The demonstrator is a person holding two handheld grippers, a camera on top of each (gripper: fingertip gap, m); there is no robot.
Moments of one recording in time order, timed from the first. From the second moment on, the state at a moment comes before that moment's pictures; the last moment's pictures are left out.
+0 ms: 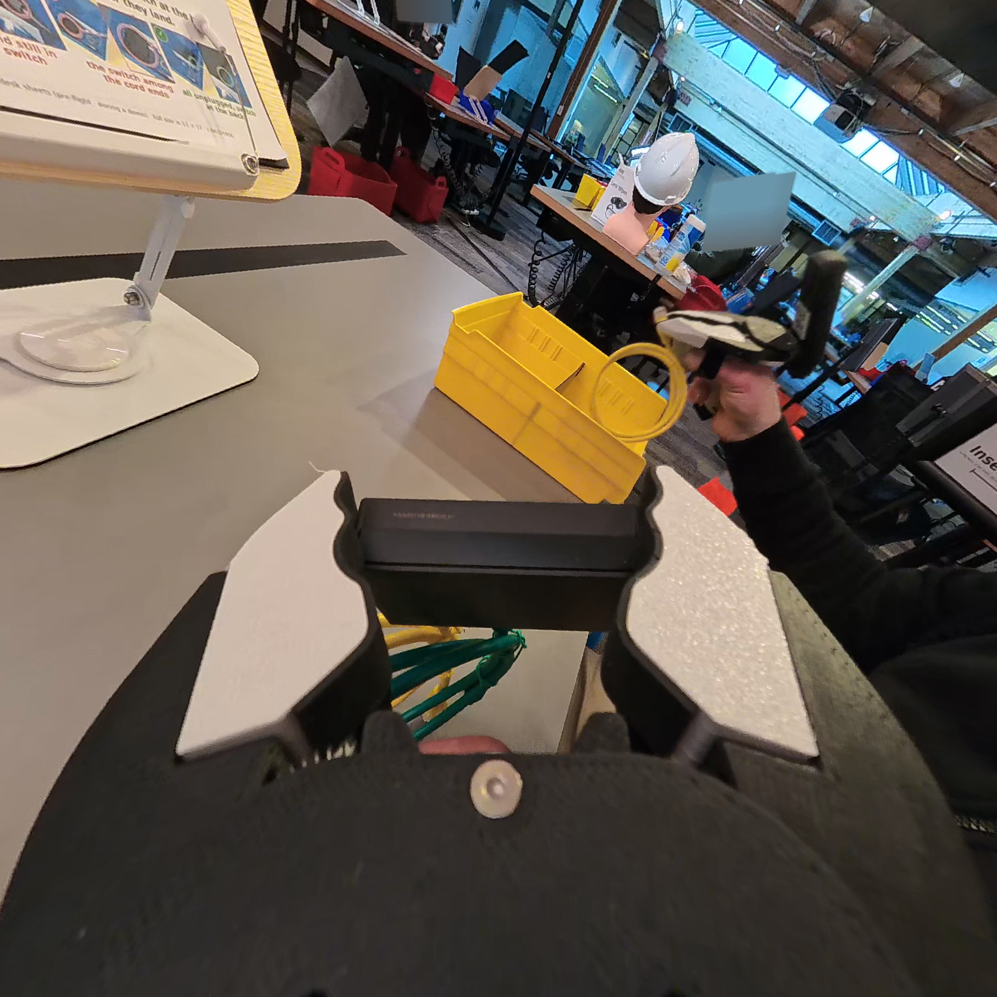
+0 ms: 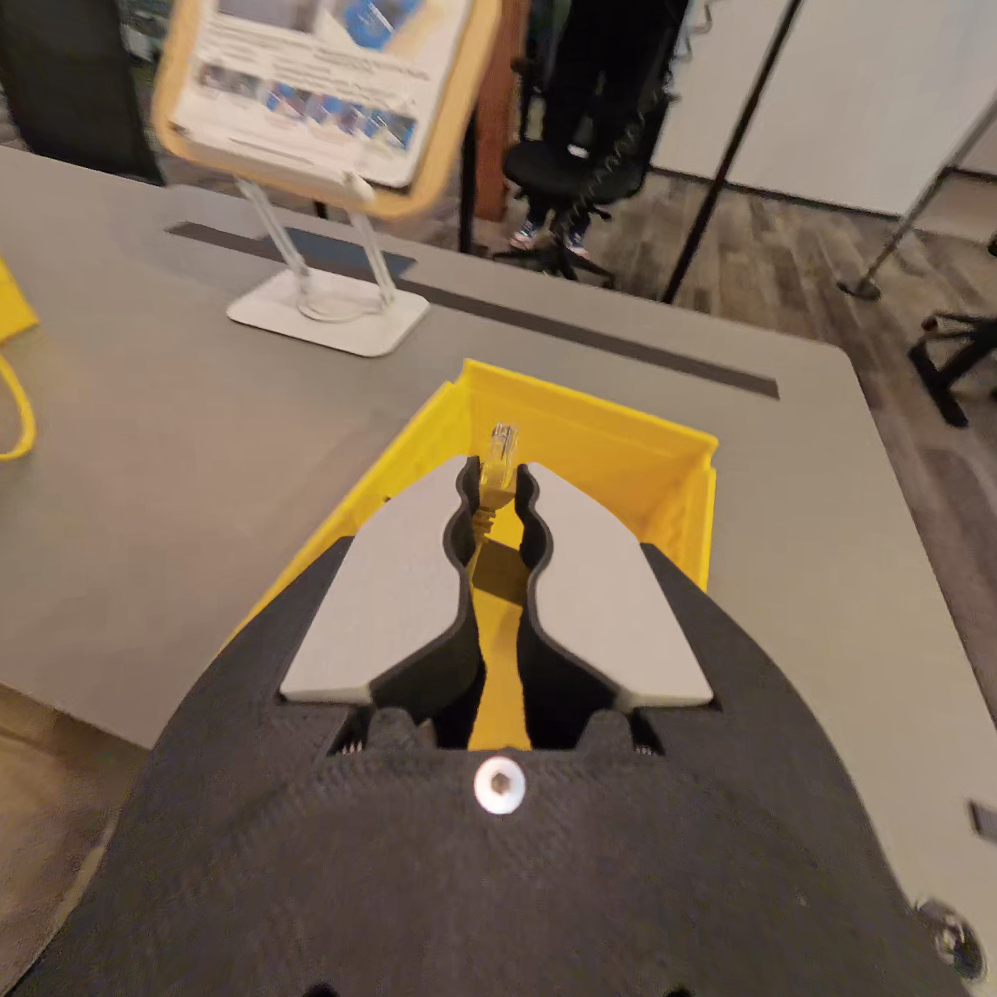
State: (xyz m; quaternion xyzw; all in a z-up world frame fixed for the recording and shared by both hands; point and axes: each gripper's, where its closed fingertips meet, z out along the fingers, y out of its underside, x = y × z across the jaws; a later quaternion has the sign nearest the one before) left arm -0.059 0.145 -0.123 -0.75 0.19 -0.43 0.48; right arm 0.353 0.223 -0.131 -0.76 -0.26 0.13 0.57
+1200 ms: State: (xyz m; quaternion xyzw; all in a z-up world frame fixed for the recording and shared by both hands) left arm -0.064 0.137 -0.132 -0.76 0.21 -0.39 0.47; right arm -0.070 0.123 -0.220 -0.60 -0.63 0.21 0.44
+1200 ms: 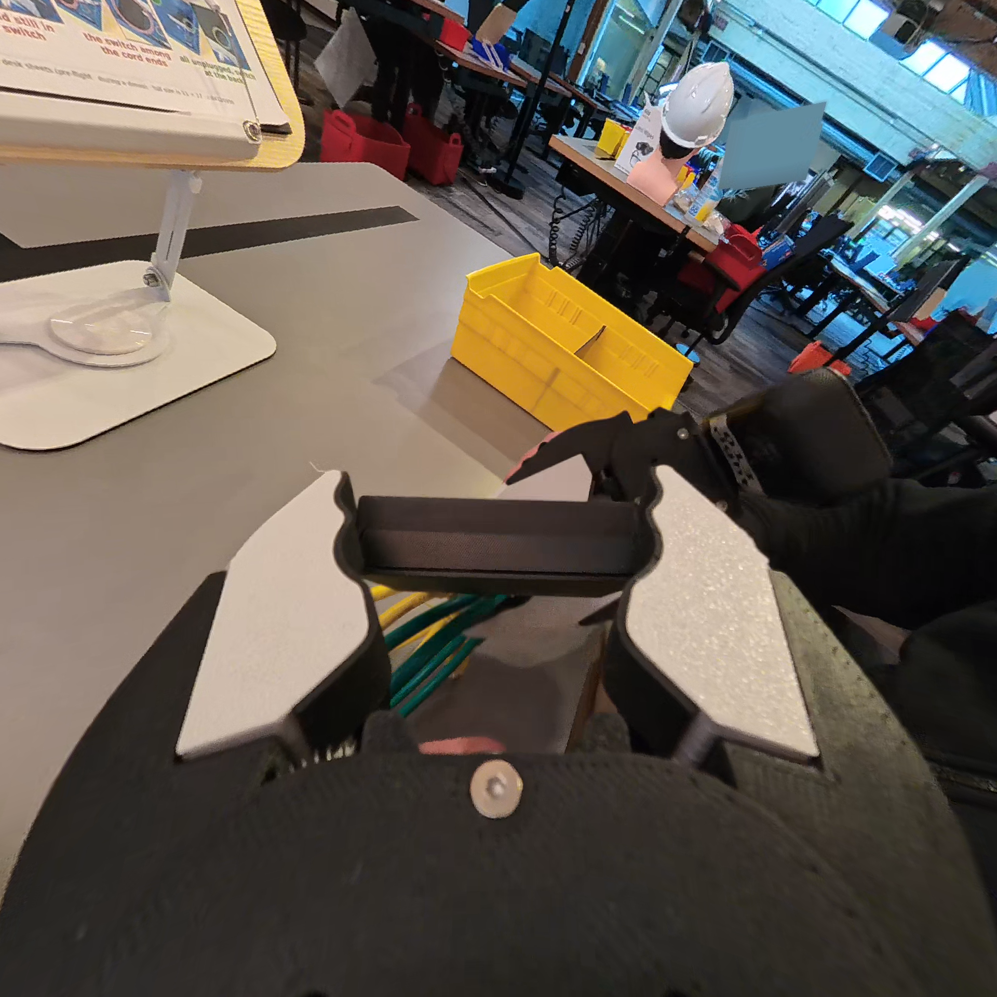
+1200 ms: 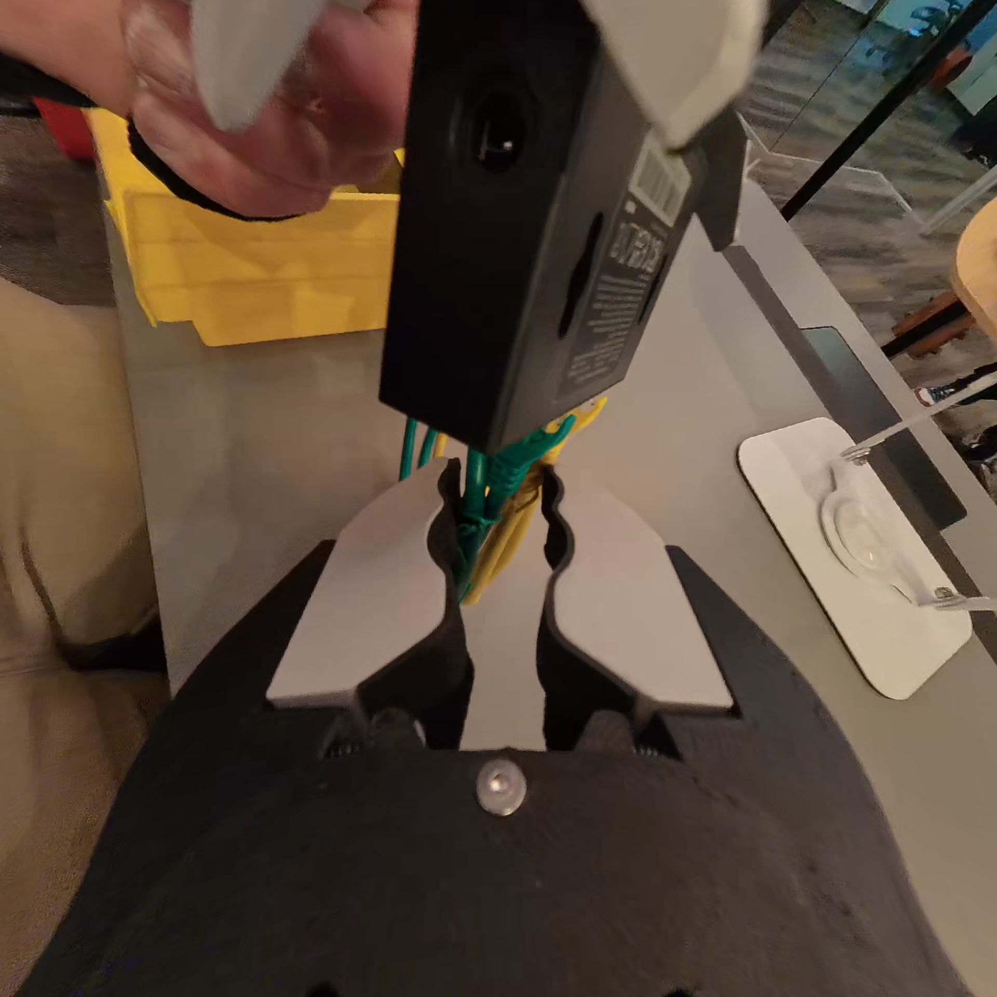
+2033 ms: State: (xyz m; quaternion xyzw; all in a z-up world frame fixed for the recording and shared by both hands) left arm -0.052 0.123 -0.161 -0.75 0.42 -0.21 0.48; right arm -0.016 0.147 -0.165 -0.42 -0.69 0.03 0.59
